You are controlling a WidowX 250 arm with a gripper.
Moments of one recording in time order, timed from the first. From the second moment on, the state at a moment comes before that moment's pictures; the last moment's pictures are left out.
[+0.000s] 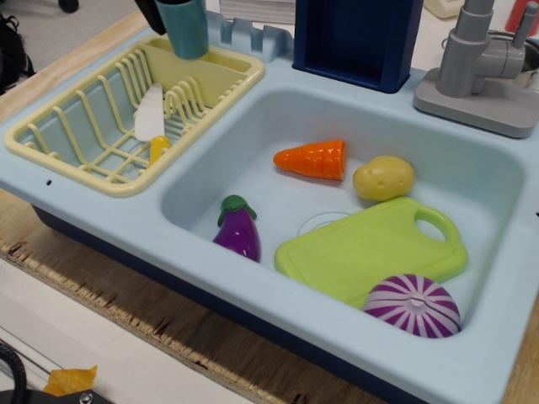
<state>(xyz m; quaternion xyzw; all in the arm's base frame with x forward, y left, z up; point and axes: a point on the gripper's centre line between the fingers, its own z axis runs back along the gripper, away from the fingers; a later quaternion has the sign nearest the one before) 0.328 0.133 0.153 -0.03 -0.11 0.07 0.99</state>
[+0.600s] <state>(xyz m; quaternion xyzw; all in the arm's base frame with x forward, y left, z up) 0.308 0.035 0.161 -0.11 -0.13 0.06 0.98</state>
